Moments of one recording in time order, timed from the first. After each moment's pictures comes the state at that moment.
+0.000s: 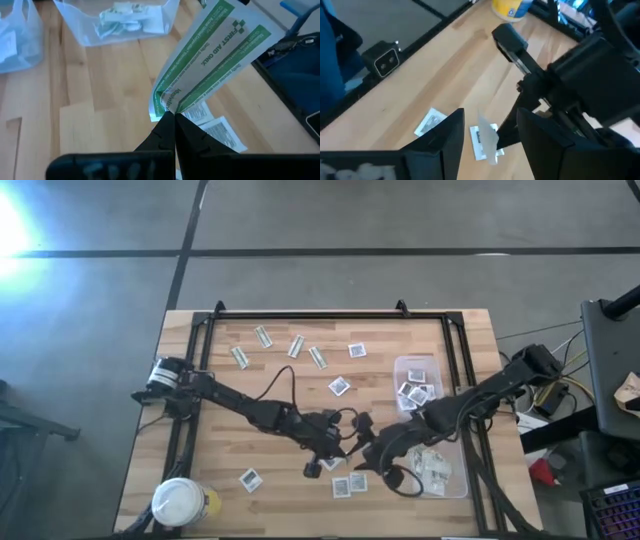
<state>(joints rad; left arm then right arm) -0.25 1.82 1.17 0.10 0.12 -0.02 0.46 1.48 1.08 -0.25 0.08 -0.20</state>
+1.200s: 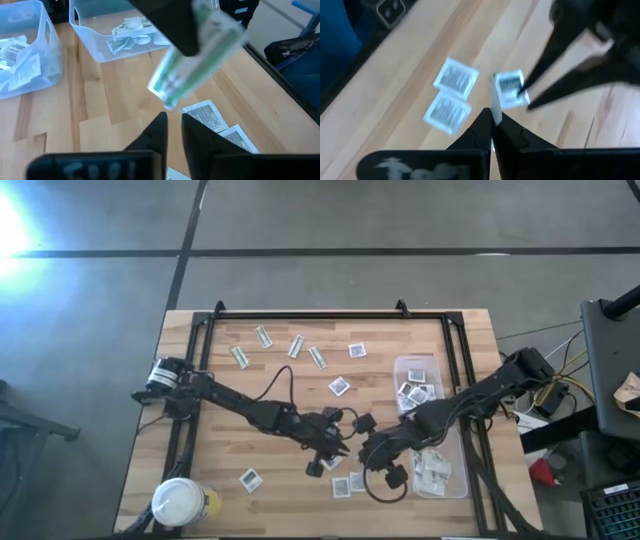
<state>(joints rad) -0.26 1.82 1.17 0.14 0.06 0.05 0.45 1.57 1.19 -0.55 0.03 -0.08</state>
